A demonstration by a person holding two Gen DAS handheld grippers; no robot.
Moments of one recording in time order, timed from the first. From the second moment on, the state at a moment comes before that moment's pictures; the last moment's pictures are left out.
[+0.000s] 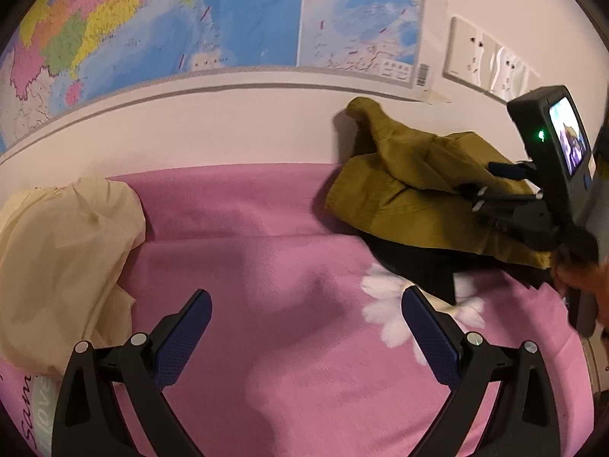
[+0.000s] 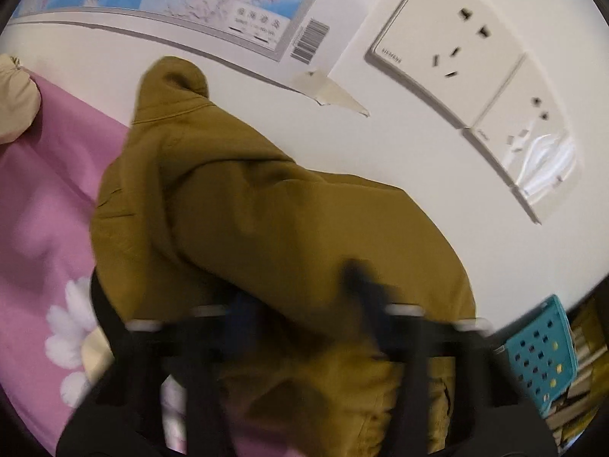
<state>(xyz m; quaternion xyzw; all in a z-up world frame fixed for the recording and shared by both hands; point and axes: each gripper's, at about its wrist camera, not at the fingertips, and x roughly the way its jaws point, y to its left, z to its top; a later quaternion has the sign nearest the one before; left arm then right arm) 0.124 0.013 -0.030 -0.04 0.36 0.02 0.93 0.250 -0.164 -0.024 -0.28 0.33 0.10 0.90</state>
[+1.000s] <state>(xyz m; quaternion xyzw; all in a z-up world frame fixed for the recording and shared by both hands) 0.159 0.008 -0.040 -0.05 0.35 -0.07 0.93 0.203 -0.279 0.140 -0.12 0.24 0.17 0.95</state>
